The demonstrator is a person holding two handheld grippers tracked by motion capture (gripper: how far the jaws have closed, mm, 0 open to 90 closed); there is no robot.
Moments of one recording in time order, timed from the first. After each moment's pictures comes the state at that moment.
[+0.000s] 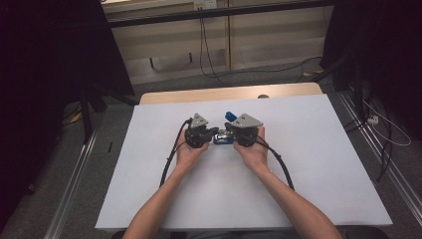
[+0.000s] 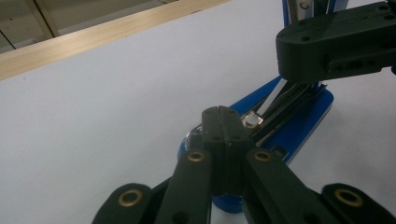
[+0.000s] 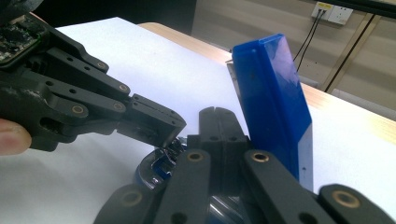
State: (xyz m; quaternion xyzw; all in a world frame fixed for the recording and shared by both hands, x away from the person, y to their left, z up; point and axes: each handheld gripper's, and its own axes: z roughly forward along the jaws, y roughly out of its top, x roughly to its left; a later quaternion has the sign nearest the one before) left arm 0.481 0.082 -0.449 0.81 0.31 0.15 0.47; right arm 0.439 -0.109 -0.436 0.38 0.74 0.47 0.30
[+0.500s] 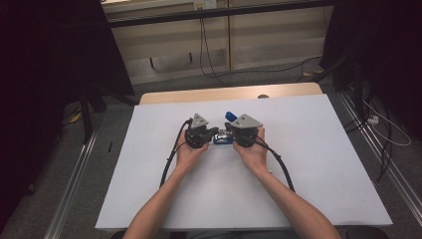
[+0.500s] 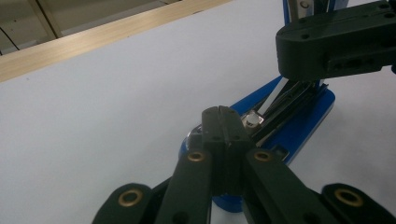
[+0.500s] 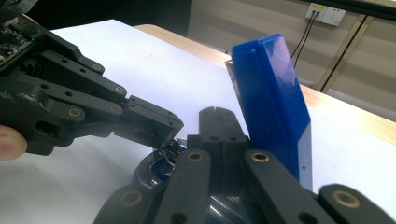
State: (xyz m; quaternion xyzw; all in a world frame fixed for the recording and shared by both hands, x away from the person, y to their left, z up) left arm 0.480 0.082 -0.449 0.81 0.31 0.16 0.47; right arm 0.437 -0.107 -0.437 0.38 0.74 0.47 0.31
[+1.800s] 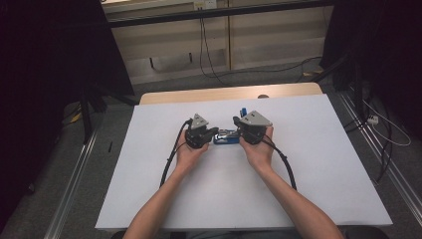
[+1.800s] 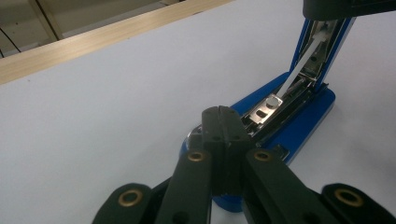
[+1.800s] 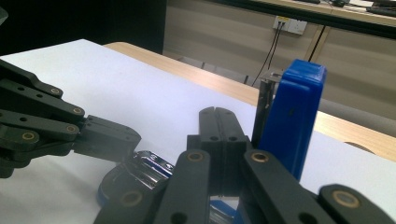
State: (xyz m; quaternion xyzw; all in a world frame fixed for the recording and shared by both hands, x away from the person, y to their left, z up) left arm 0.479 0.082 -0.449 0.81 0.31 0.16 0.47; right arm 0.435 -0.126 -0.427 0.41 0.70 0.48 0.34
